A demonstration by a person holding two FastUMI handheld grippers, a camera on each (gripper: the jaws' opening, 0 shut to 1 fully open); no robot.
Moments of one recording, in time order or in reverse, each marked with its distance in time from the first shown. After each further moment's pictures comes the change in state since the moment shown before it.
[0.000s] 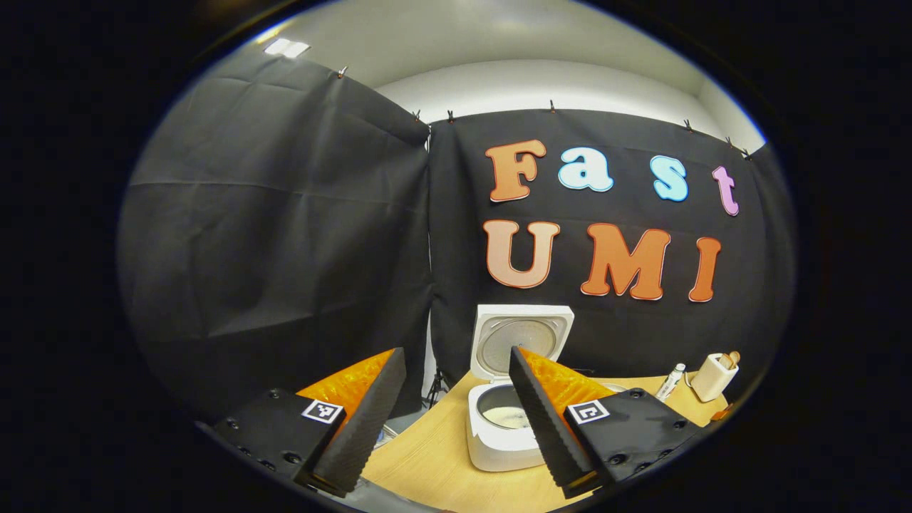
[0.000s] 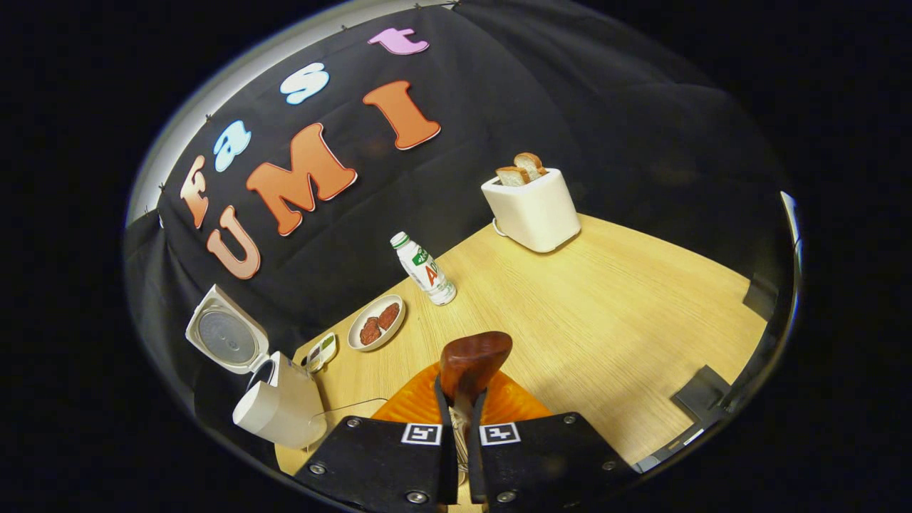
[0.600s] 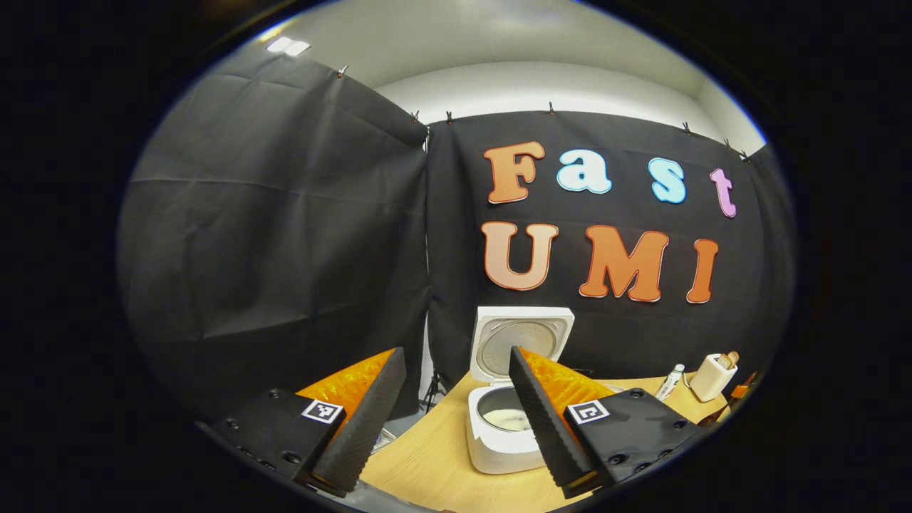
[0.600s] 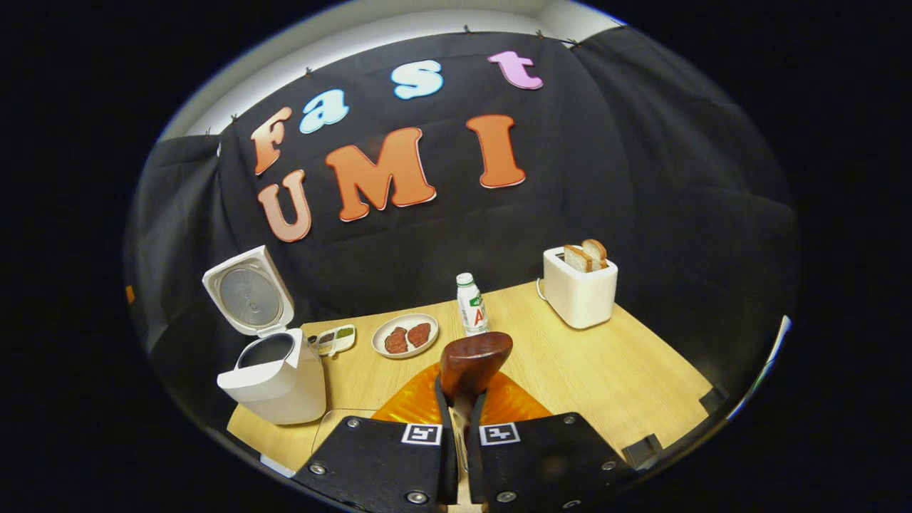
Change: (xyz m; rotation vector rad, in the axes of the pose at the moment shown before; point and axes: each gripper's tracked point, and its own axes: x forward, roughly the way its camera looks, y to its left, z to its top) left arm 0.010 0.008 -0.004 0.010 -0.004 -0.015; right arm -0.059 0.095 0.049 -0.376 -0.137 0.096
